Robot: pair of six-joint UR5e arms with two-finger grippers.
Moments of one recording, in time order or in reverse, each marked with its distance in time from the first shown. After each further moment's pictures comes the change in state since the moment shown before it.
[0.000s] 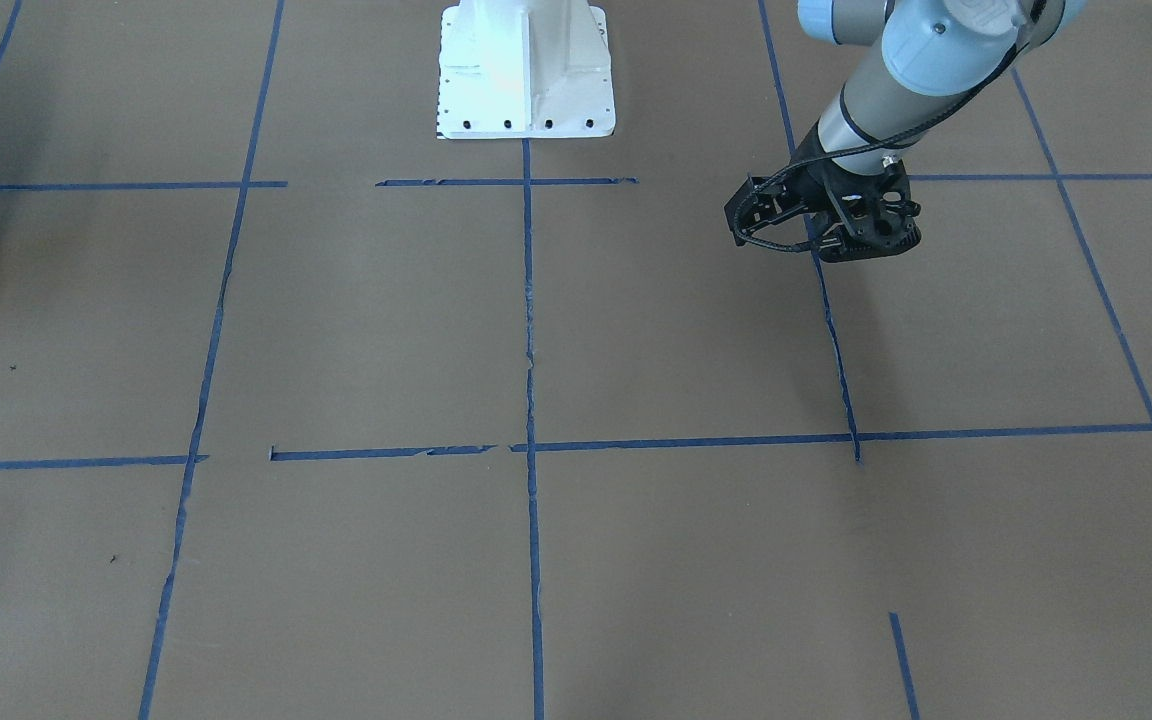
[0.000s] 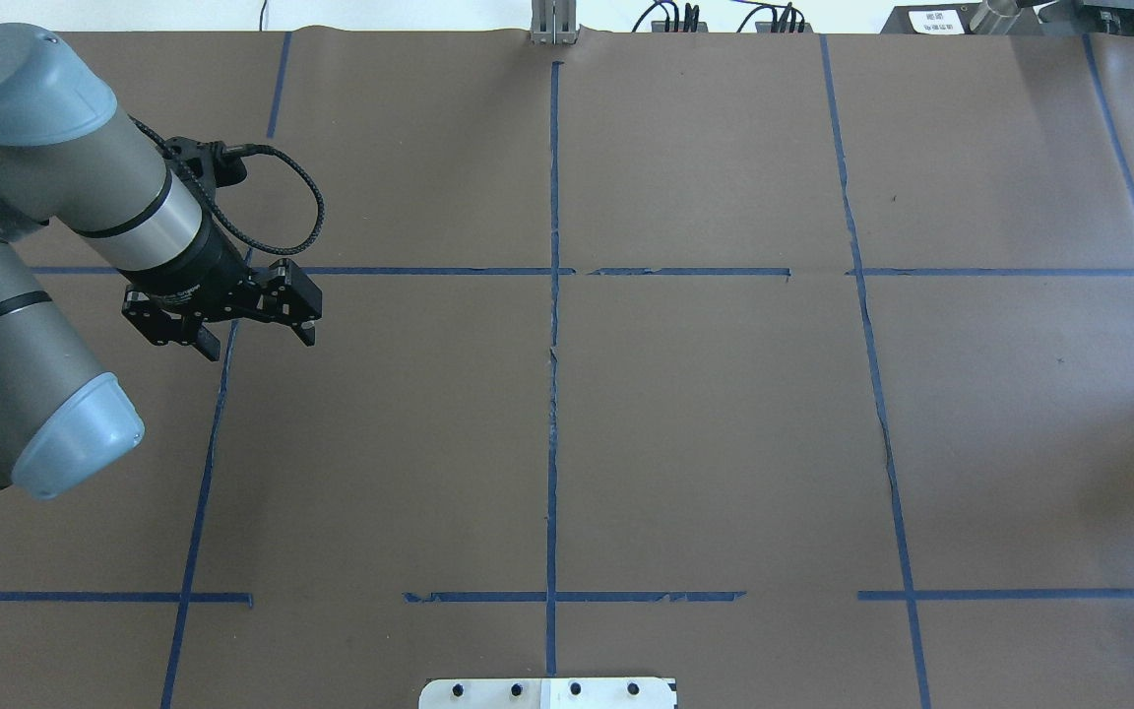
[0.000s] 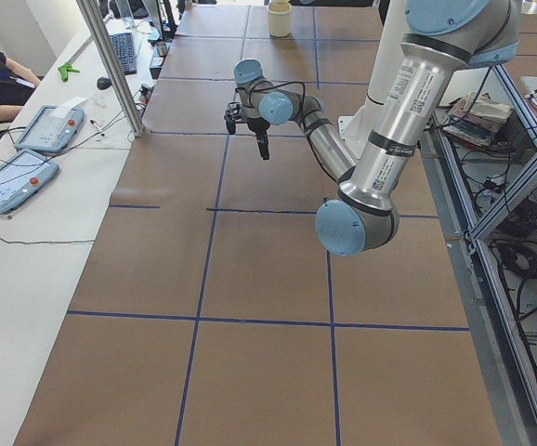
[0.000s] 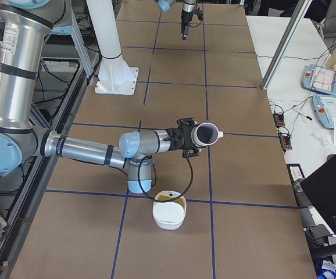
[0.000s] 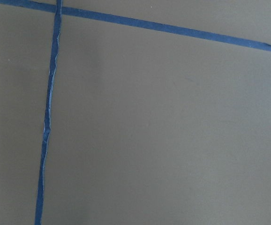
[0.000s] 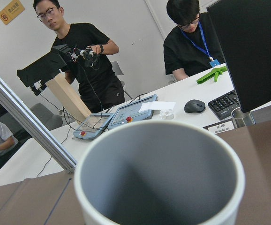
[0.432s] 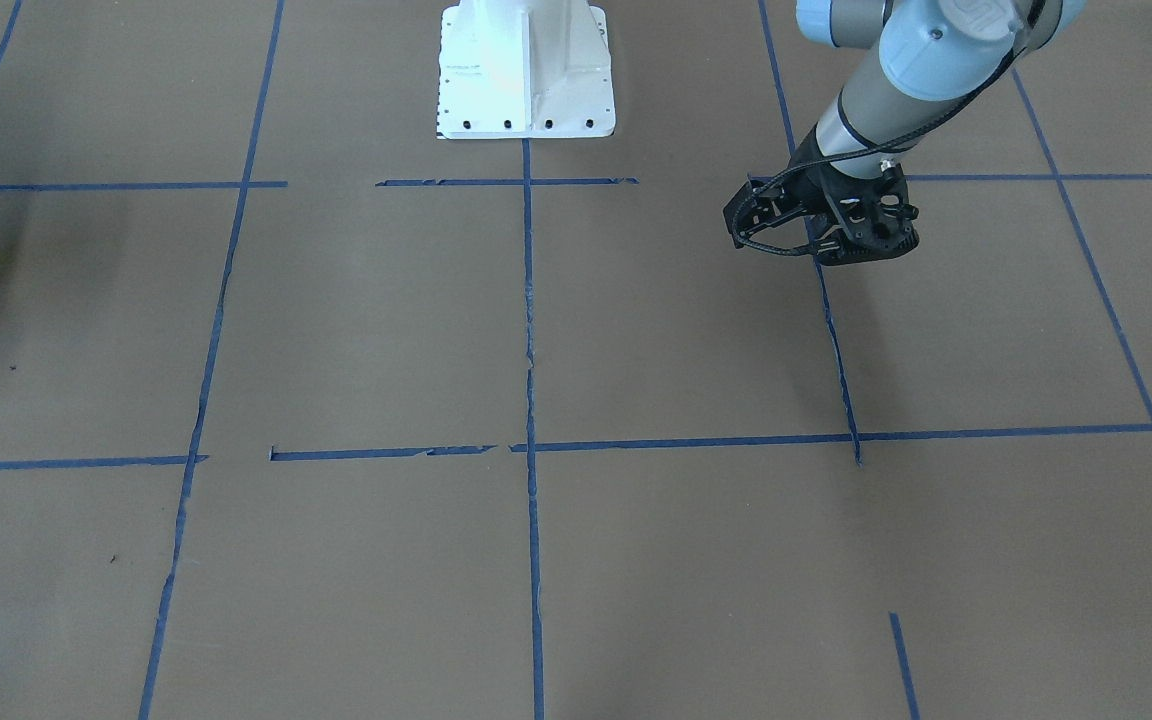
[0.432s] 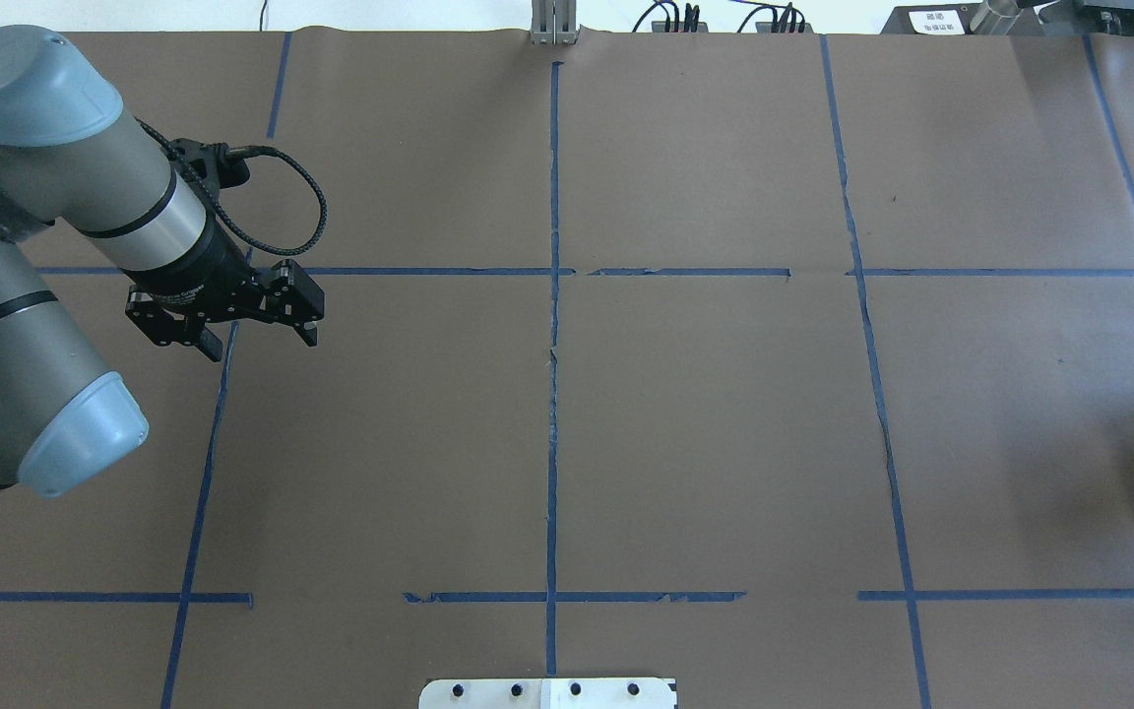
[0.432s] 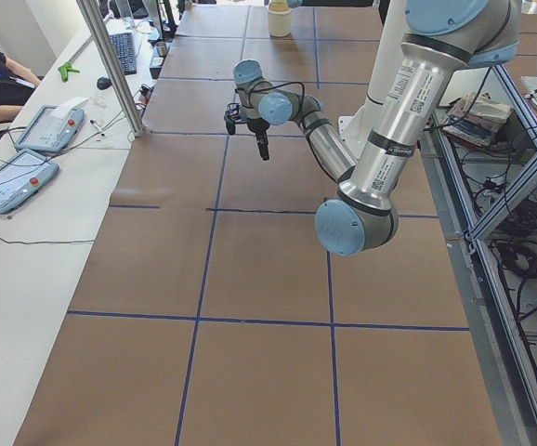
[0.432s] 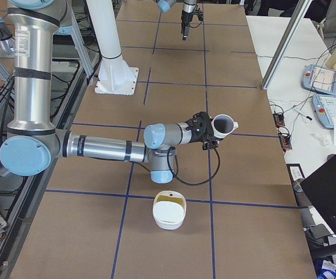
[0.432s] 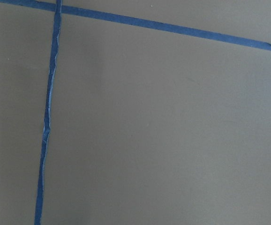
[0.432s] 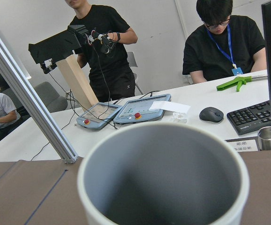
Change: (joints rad) left arm 0.001 -0.006 0.008 0.000 -0.001 -0.001; right arm -0.056 0.149 -0.075 -0.062 -0.015 -0.136
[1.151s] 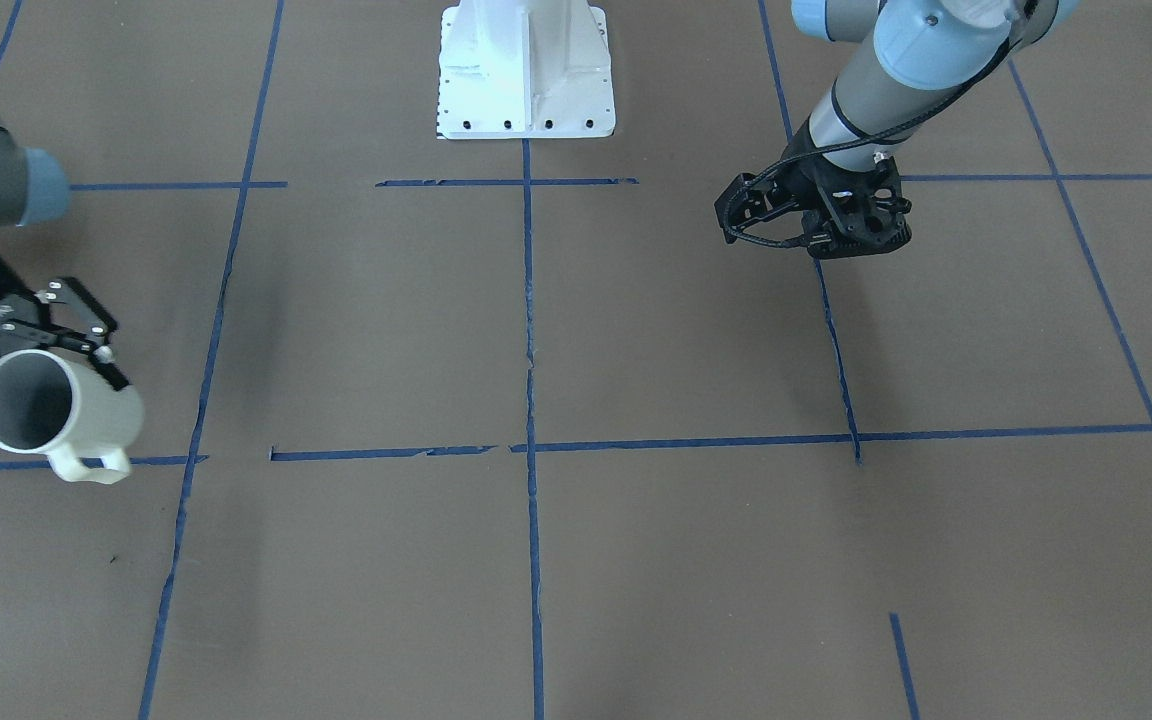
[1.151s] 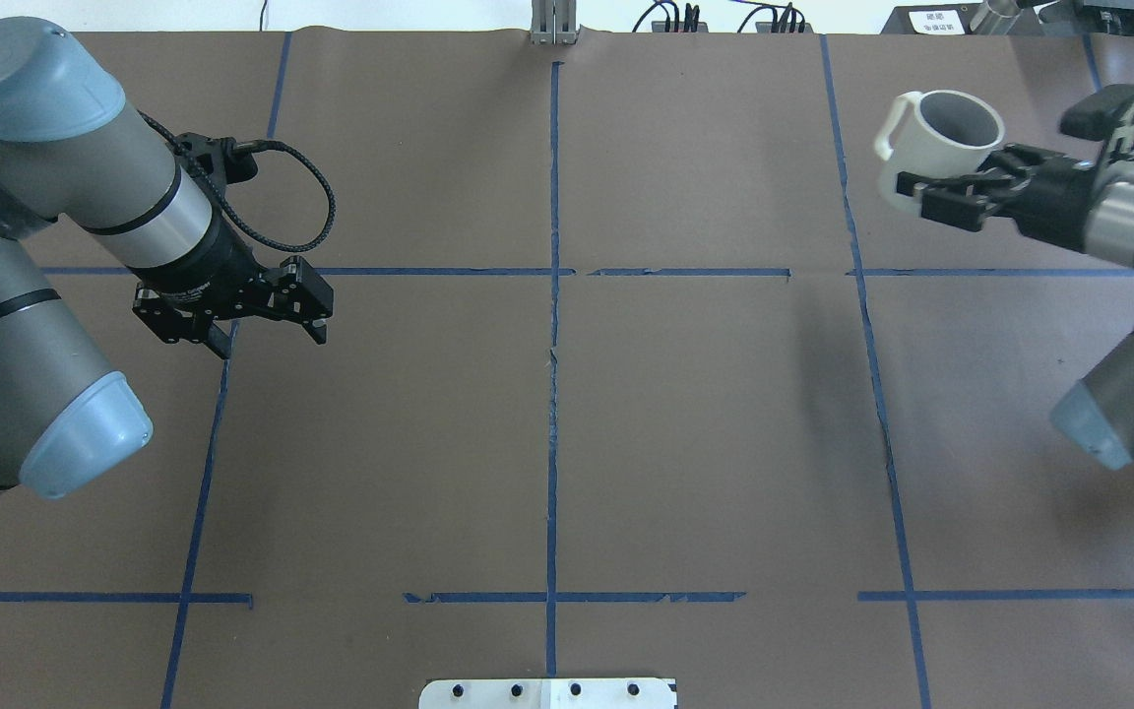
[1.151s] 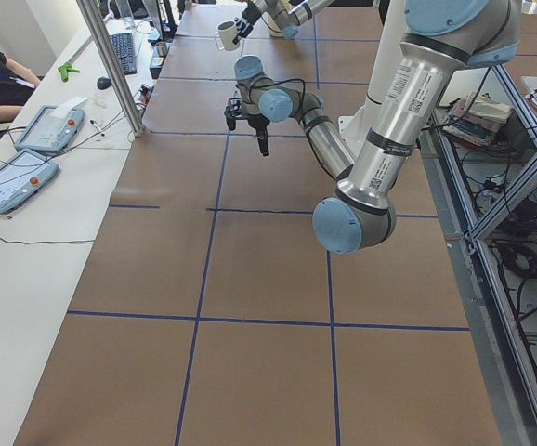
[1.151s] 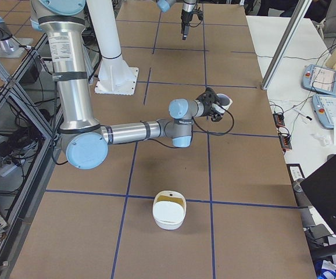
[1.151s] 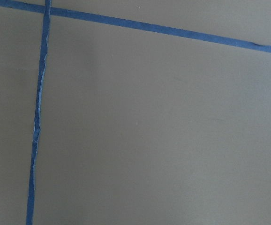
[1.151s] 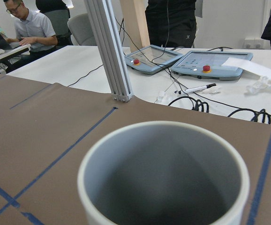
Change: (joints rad) left arm 0.005 -0.019 -0.010 -0.001 0.000 -0.002; right arm -0.439 0.236 -0.015 -0.255 -0.269 -0.281
